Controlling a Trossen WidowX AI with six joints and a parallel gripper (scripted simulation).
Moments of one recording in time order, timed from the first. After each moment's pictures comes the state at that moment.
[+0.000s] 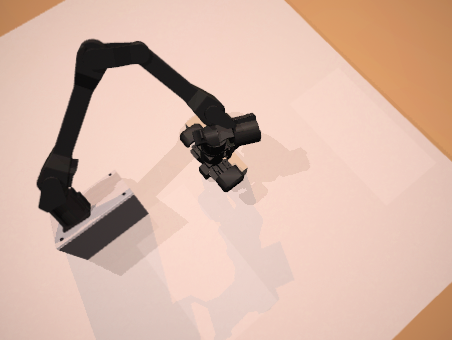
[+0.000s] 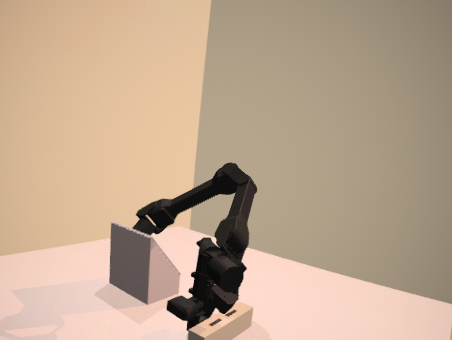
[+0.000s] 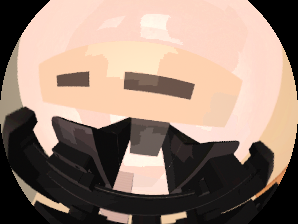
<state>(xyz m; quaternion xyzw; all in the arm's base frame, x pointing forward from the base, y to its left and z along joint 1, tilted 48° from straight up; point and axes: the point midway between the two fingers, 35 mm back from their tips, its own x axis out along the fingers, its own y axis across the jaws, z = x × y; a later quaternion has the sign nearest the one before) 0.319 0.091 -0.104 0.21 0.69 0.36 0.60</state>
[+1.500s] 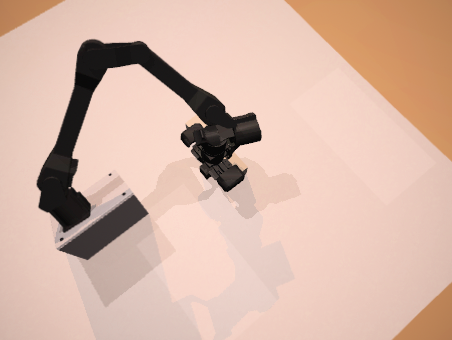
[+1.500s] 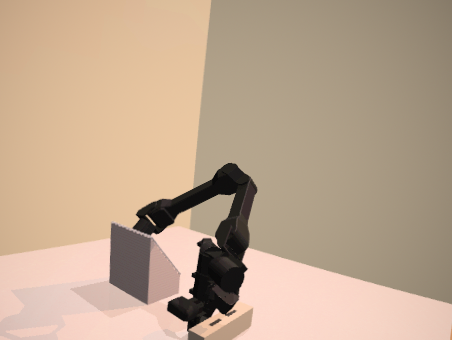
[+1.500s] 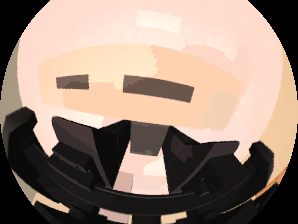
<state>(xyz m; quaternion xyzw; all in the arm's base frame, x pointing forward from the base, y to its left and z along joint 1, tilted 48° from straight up) 0.321 0.092 -0.105 0.21 0.69 0.36 0.60</state>
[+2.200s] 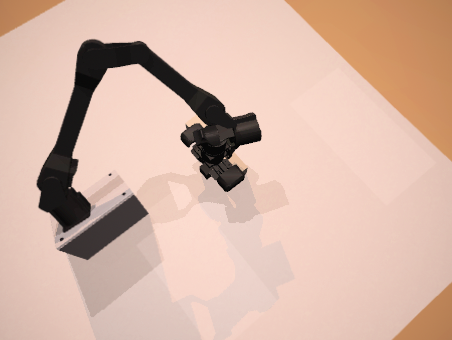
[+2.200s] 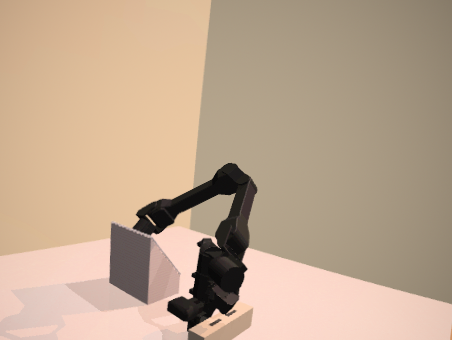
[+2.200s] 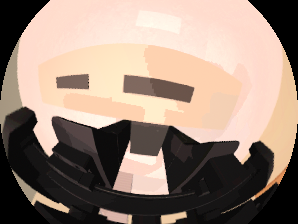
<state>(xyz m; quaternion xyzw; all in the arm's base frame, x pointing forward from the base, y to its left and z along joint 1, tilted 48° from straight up) 0.321 0.092 -0.104 0.20 0.69 0.36 0.60</state>
